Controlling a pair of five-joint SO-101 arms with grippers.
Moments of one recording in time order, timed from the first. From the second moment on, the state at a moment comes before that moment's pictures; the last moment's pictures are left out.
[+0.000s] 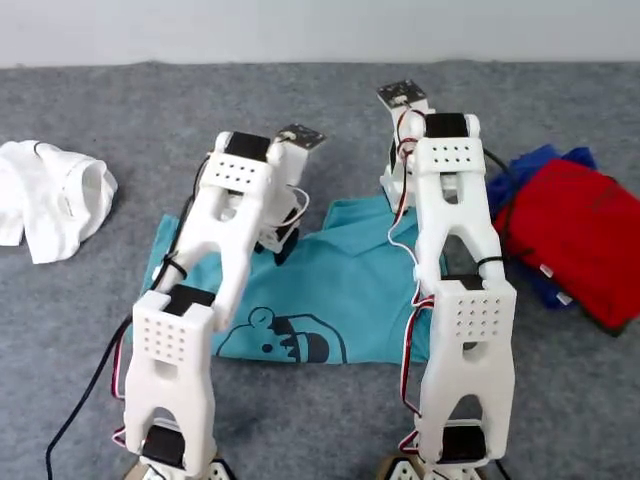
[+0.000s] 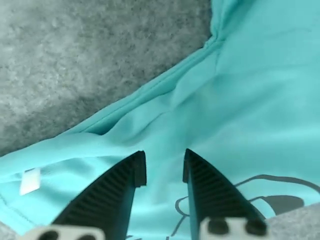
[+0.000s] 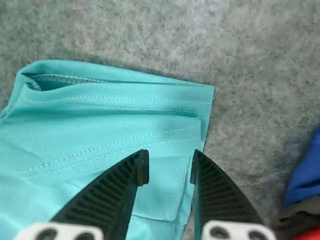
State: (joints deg) left arm 12.0 39.6 -30.1 99.0 -7.7; right arm -5.5 47.4 -47.4 89.8 15.9
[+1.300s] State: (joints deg) left arm 12.0 39.6 -30.1 99.0 -7.7; right arm -2.3 56.9 -51.3 87.3 15.7
